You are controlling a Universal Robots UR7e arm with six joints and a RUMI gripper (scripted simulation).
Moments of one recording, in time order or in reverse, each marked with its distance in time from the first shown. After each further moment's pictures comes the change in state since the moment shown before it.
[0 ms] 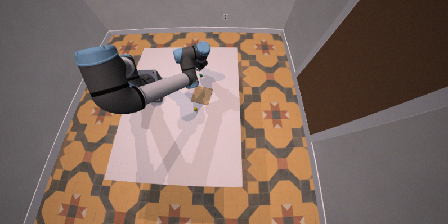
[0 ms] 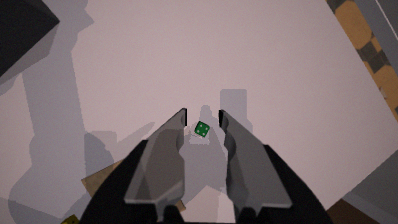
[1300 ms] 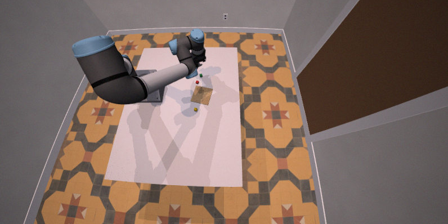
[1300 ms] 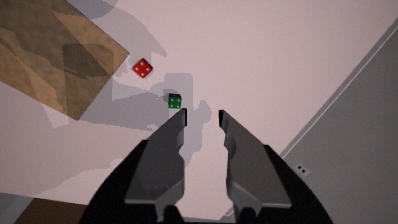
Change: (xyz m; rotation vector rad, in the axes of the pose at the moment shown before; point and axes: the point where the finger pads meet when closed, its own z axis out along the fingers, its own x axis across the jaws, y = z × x) arm -0.008 0.005 -0.005 -0.141 -0.167 -1.224
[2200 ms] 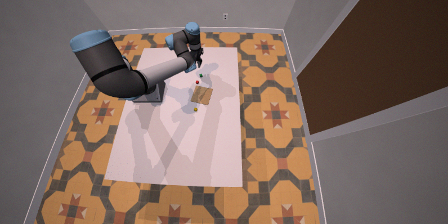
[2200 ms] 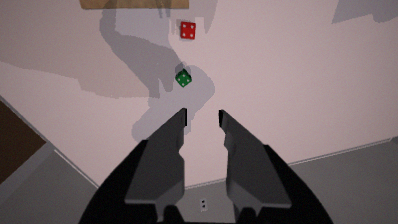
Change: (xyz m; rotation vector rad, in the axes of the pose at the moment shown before) arm -0.006 0.010 -0.010 0.016 -0.135 -0.778
